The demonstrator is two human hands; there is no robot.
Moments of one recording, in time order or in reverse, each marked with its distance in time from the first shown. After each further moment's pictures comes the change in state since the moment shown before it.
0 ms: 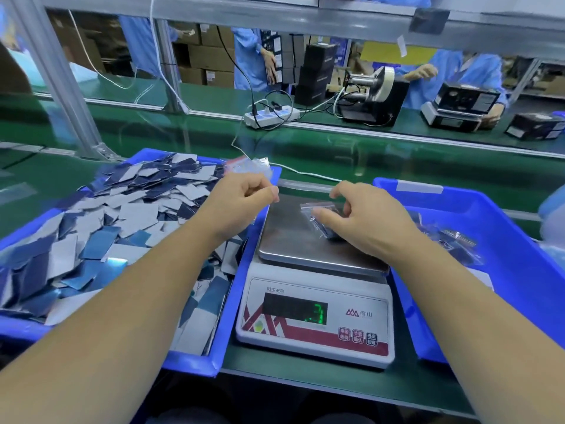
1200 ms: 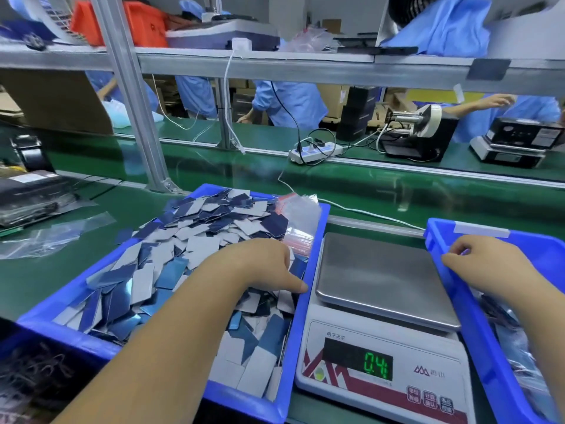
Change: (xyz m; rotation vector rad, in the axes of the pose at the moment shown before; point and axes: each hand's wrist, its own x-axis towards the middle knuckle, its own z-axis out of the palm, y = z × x) left_hand -0.012 0.003 -0.047 0.843 -0.492 -0.410; right_hand 0.007 0.073 -0.014 -0.035 -0.118 0.507
